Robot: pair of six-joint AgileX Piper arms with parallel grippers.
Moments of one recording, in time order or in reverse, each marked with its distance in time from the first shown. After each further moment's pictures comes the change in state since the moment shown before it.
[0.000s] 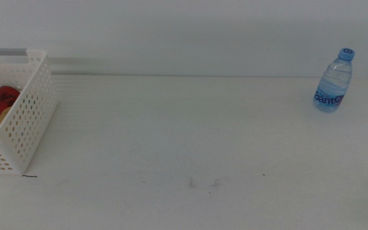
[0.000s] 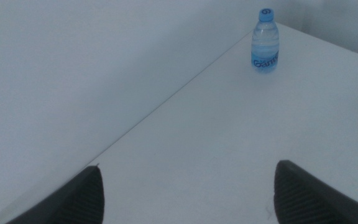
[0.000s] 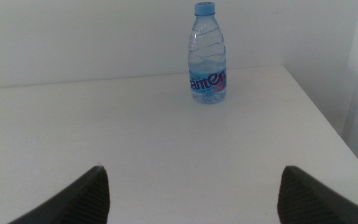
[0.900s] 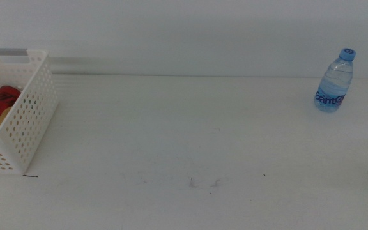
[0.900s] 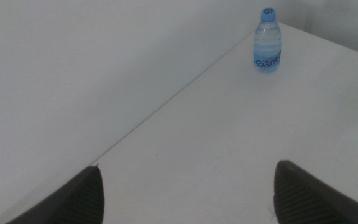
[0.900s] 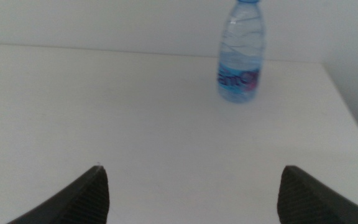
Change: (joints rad) left arm -0.002 0.000 0.000 0.004 -0.006 0.007; right arm 0.000 0.617 -0.126 -0.235 -0.372 0.115
